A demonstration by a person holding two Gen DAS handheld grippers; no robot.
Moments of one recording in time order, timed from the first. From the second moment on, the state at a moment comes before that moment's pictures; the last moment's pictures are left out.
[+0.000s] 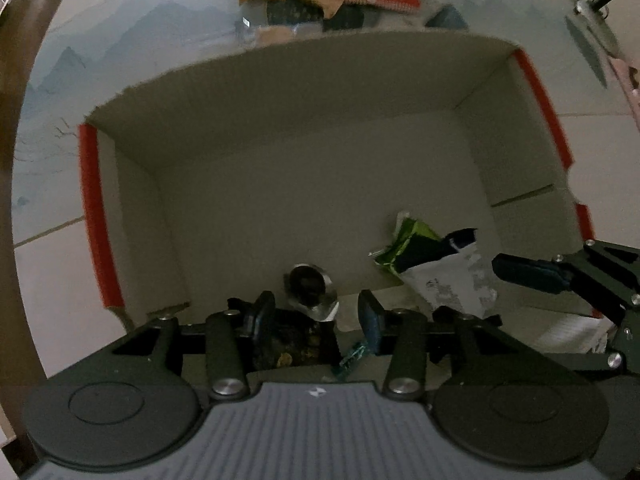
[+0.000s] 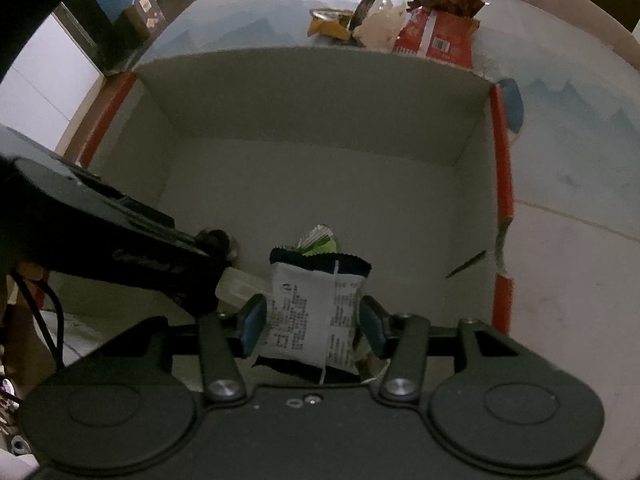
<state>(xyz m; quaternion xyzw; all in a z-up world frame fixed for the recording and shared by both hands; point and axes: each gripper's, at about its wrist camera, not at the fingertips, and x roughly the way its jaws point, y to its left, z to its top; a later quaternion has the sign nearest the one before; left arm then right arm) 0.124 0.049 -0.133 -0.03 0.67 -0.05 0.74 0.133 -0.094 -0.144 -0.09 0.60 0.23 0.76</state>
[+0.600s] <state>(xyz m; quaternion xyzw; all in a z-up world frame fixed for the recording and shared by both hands) 0.109 0.055 -0.035 -0.04 0.56 -0.05 0.83 0.142 -0.131 -0.067 -0.03 0.54 0.23 0.81</state>
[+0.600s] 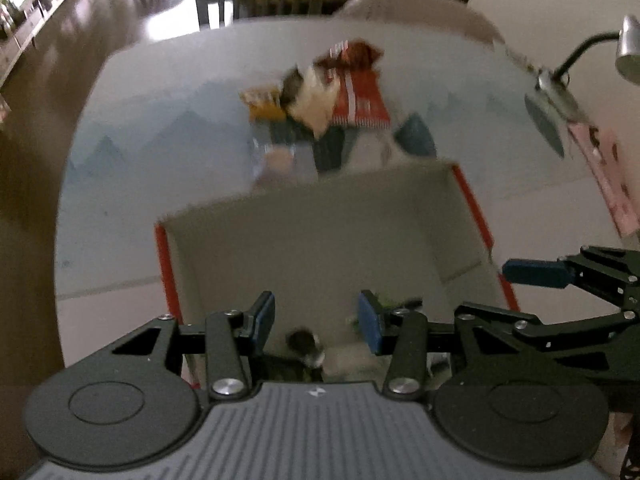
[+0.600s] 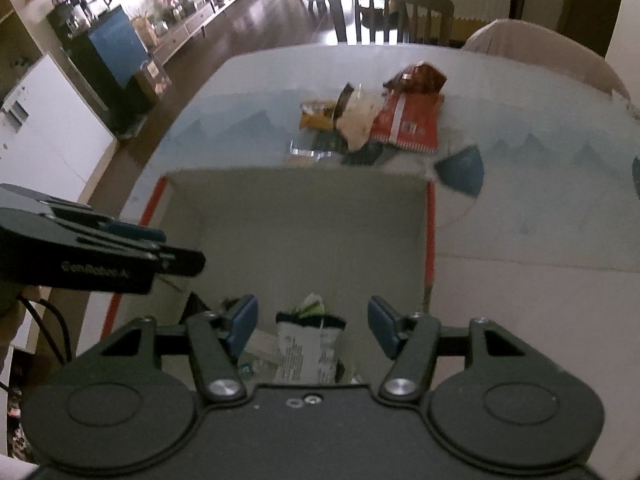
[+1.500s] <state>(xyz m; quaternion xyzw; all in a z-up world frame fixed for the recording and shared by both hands) 0.211 0.074 -0.004 -0.06 0.50 -0.02 0.86 0.277 -0.161 -0.024 0.00 0.47 0.25 0.85</state>
